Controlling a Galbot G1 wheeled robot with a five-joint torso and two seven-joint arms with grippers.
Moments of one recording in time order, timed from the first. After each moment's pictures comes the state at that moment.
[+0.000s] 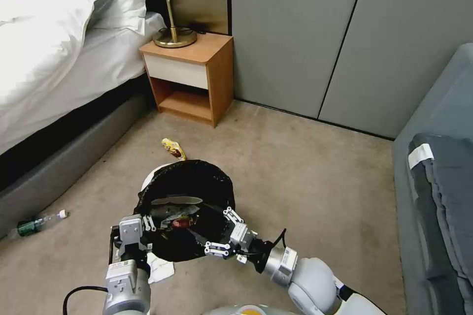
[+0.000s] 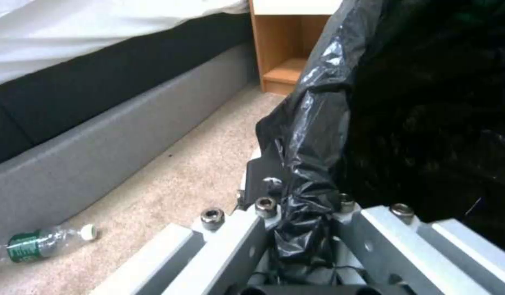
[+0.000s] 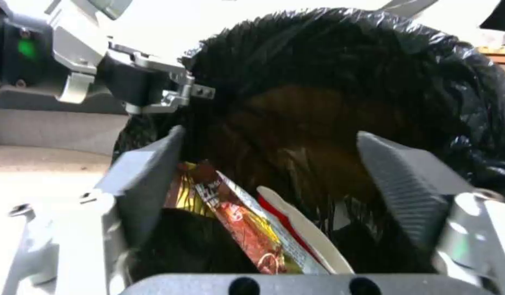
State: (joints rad) left arm 1.89 -1.54 -0.51 -2.31 0.06 0.16 -0.30; right arm -1.26 1.09 -0.15 1.86 0.23 0.29 -0.36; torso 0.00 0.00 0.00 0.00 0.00
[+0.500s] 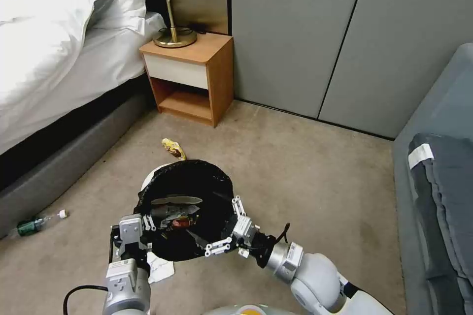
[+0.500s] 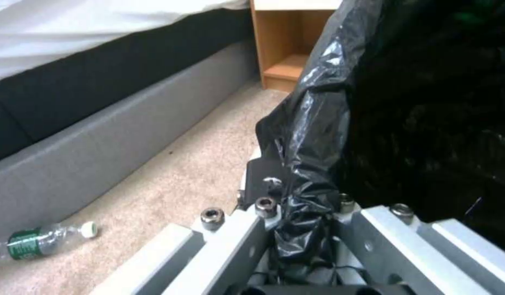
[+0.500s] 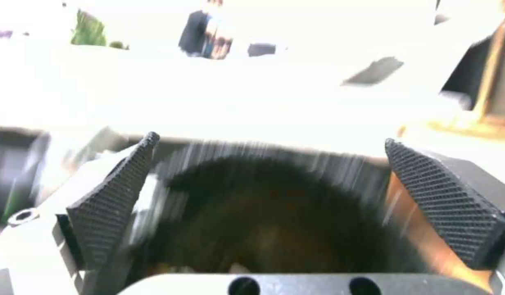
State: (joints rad) left arm 1.88 -1.54 -0.51 -2.30 0.06 0.16 -0.30; right arm -1.25 1.13 -0.08 2.00 0.25 0.29 -0.34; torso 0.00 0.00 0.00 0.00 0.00
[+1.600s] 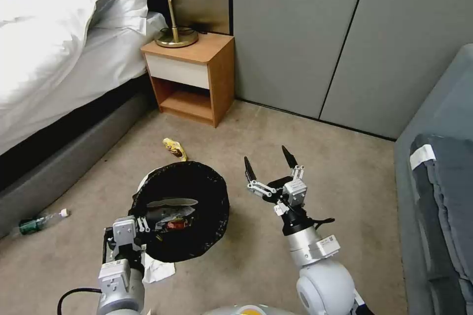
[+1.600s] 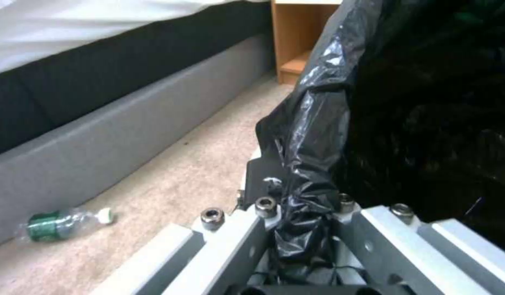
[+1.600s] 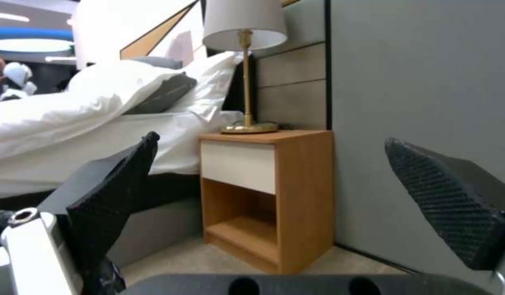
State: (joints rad) left arm 1.88 -1.53 -0.55 -2.29 0.01 0.16 -0.30; right arm -1.48 1.34 0.17 2.05 0.09 0.32 0.03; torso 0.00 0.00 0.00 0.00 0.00
